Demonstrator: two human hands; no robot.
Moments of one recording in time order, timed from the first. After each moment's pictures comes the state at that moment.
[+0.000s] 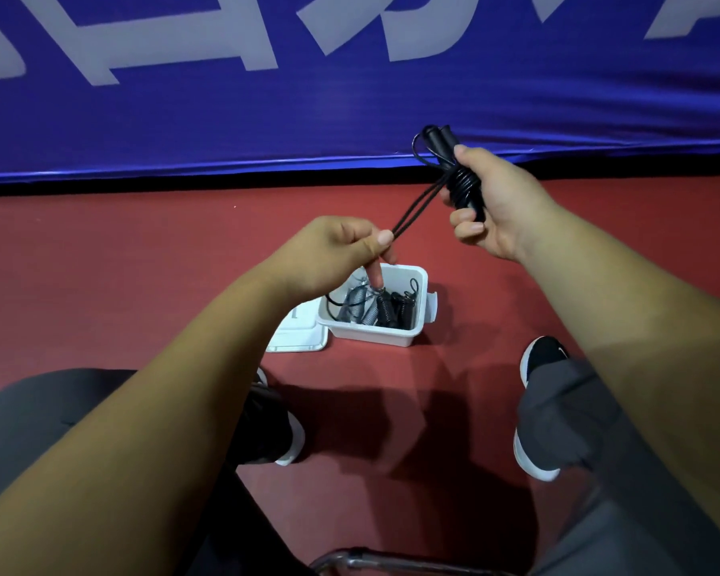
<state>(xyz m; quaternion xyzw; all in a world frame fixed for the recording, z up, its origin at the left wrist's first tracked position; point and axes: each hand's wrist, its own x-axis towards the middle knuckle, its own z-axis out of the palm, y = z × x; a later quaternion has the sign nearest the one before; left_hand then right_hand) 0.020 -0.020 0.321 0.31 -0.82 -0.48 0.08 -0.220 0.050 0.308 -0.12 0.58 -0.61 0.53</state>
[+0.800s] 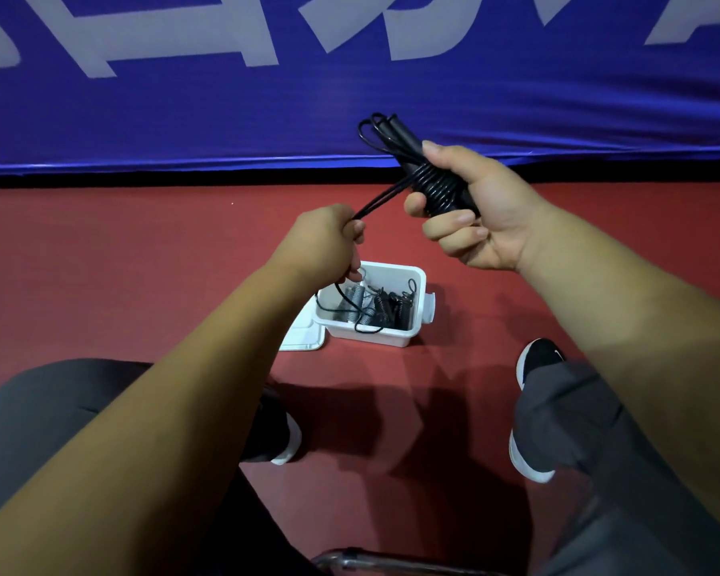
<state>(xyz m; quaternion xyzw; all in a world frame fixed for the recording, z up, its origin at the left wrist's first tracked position) 0.003 -0.034 0.305 0.45 -0.78 -0.41 0.11 -0.196 0.066 0.341 -0.21 0.43 -0.50 0.72</state>
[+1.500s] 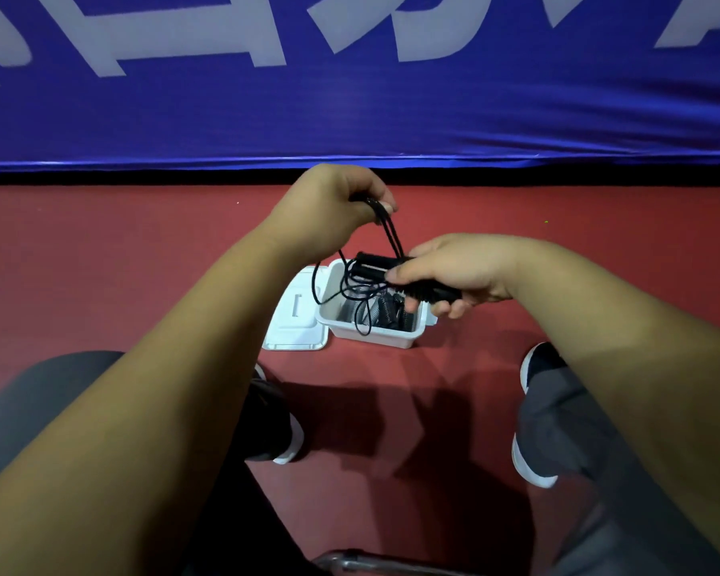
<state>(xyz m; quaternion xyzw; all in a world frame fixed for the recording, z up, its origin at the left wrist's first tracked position) 0.006 -0.046 0.348 0.34 -0.85 -0.36 0.17 -0.168 0.068 0.297 -0.38 0.65 -0.21 0.62</state>
